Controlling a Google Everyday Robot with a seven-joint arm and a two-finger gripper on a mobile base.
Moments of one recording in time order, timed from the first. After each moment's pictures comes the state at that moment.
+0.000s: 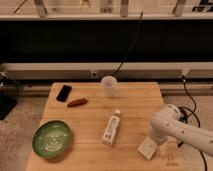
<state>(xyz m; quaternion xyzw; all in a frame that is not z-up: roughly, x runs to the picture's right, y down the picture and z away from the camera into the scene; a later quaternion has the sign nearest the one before) 0.269 0.300 0.771 -0.35 -0.06 -0.20 0.91</state>
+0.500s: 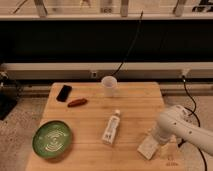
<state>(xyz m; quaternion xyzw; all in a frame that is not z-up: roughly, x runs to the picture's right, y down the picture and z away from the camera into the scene) 0.269 0.300 0.766 -0.34 -0.11 -0.18 0.92</state>
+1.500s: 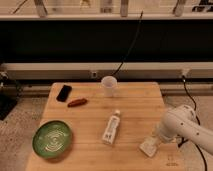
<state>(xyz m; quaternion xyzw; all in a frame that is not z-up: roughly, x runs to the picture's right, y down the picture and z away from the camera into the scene) 0.281 0.266 0.769 -0.30 -0.08 -0.18 0.93</state>
